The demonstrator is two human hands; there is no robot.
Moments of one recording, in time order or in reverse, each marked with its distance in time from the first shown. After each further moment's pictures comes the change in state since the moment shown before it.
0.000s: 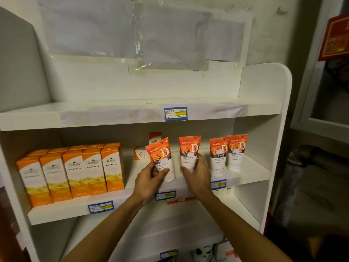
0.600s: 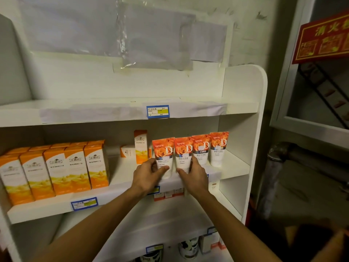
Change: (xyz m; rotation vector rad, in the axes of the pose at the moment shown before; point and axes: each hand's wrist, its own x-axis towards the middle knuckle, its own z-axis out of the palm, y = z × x) left_hand -0.004 0.031 0.038 0.278 -0.029 0.045; right_hand -0.005 0.021 -0.042 -0.176 -0.051 0.014
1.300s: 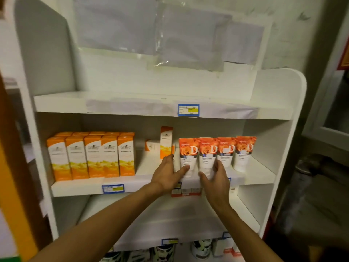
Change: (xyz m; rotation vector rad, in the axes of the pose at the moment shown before) left_hand -0.016 0.001 -0.017 0.167 -0.042 -0.024; right_hand -0.021 0.016 0.011 0.242 0.105 -0.069
